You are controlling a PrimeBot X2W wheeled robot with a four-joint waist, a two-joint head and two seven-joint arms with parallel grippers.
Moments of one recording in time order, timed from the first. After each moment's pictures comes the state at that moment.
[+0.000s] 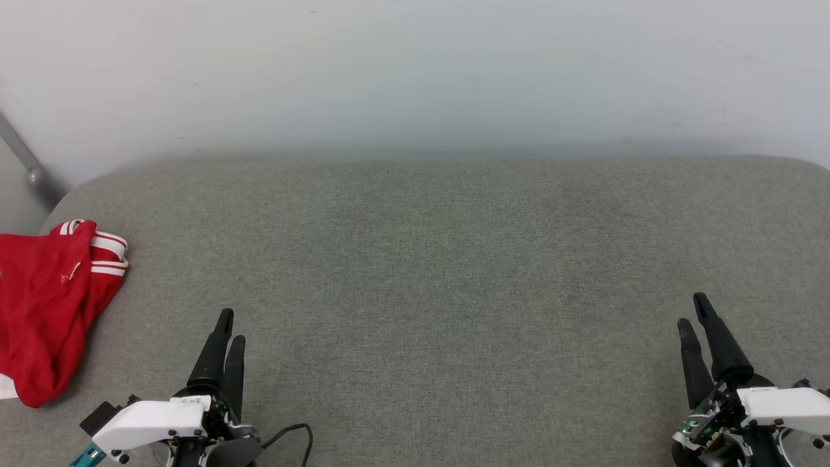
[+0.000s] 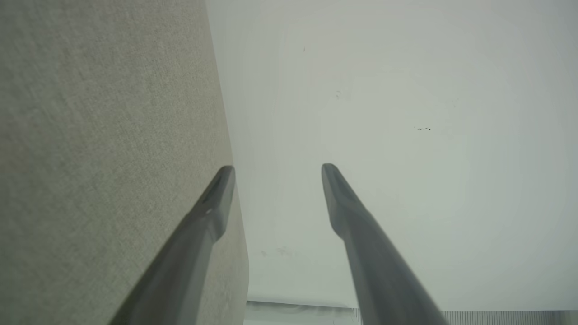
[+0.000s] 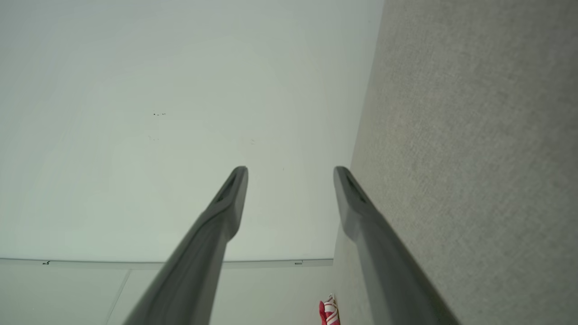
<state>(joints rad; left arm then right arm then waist) -0.08 0.05 0.10 0.26 -1.61 -0.13 0.10 -0.08 -0.05 -0.11 0.26 1.61 0.13 0.10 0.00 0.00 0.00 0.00</state>
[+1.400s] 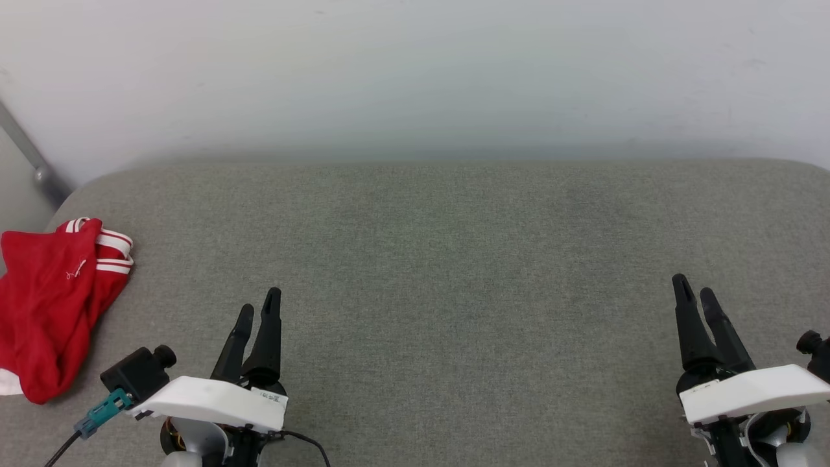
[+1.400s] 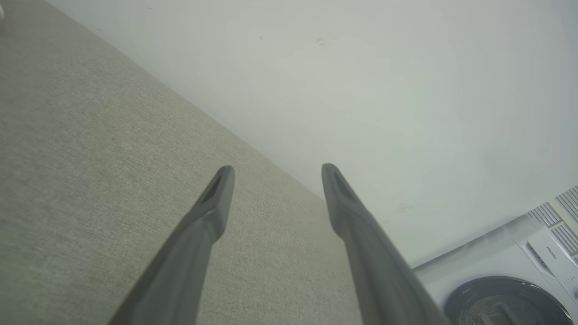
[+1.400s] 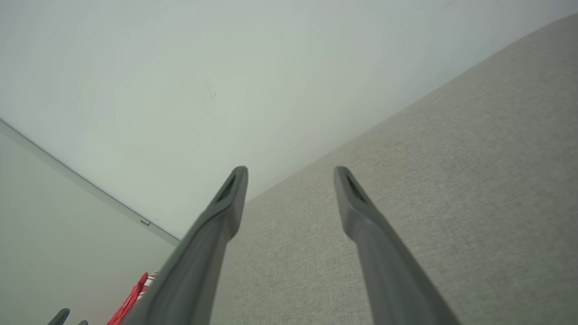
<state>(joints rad) -0.08 0.08 -0.05 0.16 -0.90 -0.13 -0.07 -0.06 -0.05 -0.07 0.11 0.75 0.13 -0.03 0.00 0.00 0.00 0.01</state>
